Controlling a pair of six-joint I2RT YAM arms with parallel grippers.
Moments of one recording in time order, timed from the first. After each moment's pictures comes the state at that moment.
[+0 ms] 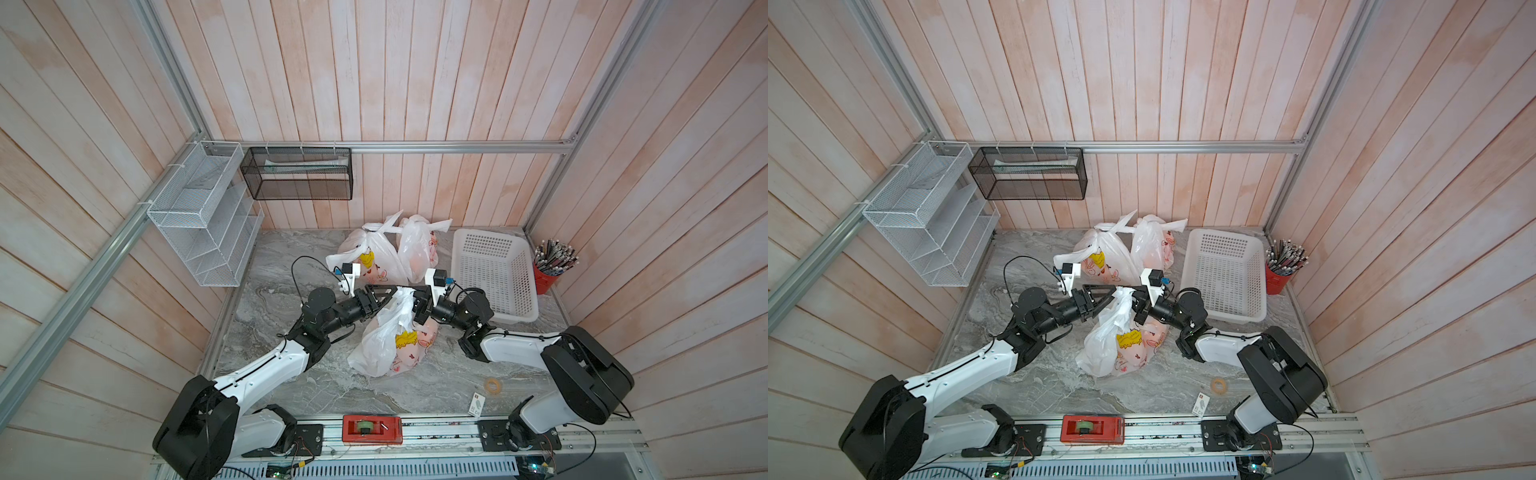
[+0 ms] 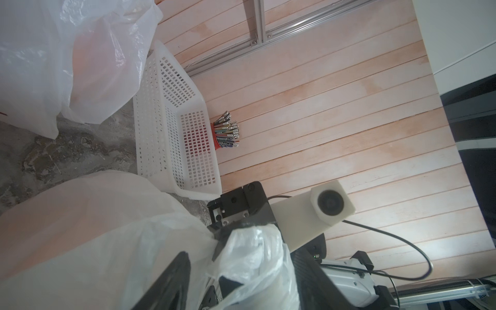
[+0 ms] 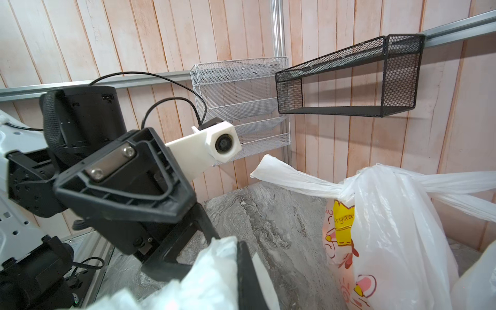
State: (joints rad) left arm -0.57 1.24 0.60 0.63 0.54 -1.20; right arm 0.65 1.53 0.57 1.18 -0.56 0.27
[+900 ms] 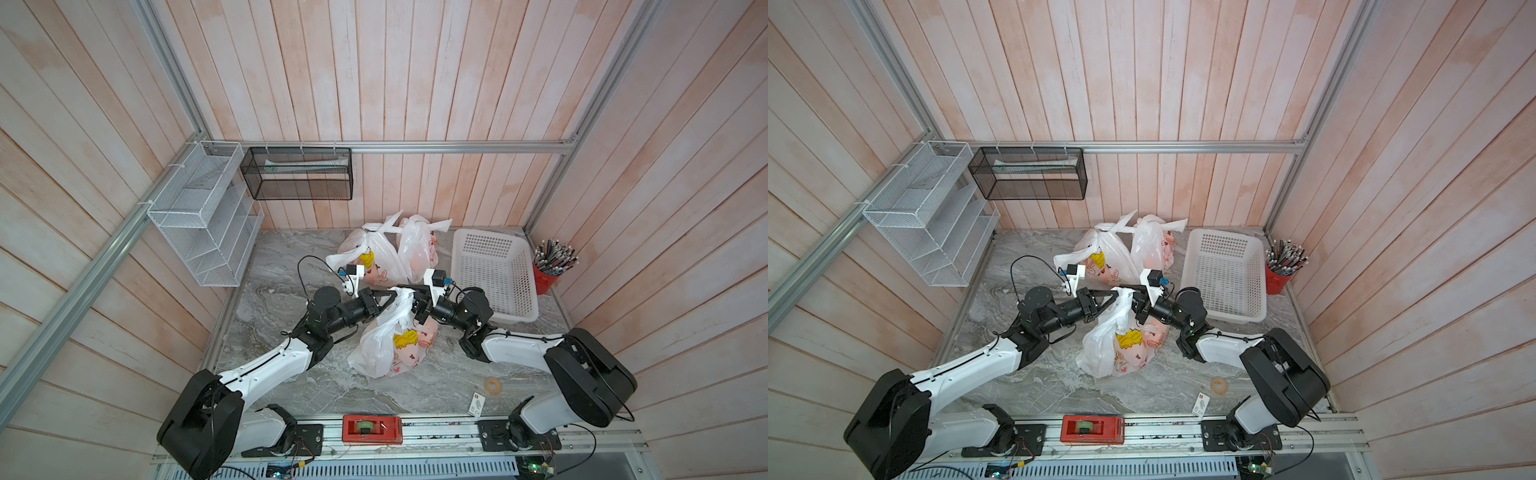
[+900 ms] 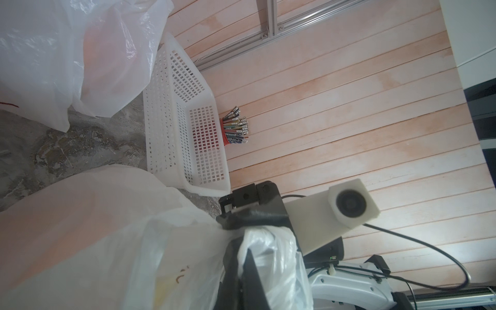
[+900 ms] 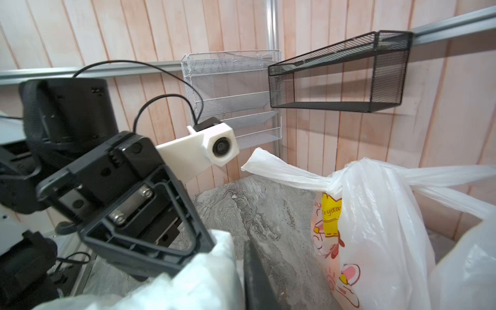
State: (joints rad) left arm -0.58 1.26 0.62 0.59 0.52 -1.17; right arm 0.65 1.49 0.57 1.09 -0.51 0.20
